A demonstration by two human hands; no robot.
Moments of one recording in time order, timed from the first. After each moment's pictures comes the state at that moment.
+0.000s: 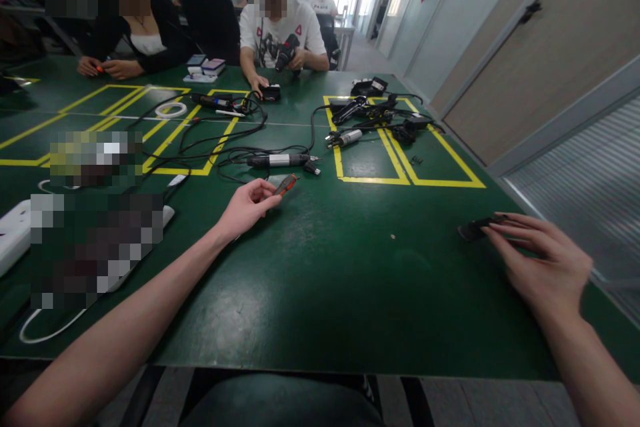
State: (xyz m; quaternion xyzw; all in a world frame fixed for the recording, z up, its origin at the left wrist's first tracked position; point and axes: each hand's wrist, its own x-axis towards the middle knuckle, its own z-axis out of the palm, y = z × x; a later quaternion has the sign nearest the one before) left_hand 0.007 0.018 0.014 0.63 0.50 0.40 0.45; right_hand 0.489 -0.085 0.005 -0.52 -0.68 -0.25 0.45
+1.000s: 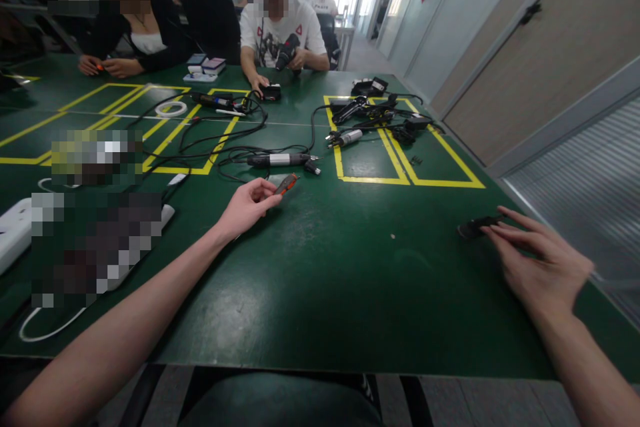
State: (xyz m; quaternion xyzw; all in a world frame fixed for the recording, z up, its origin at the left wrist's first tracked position) left_hand 0.008 0.018 0.012 0.62 0.50 0.40 0.45; right_hand 0.483 -0.084 0.004 -0.53 -0.66 -0.26 0.46
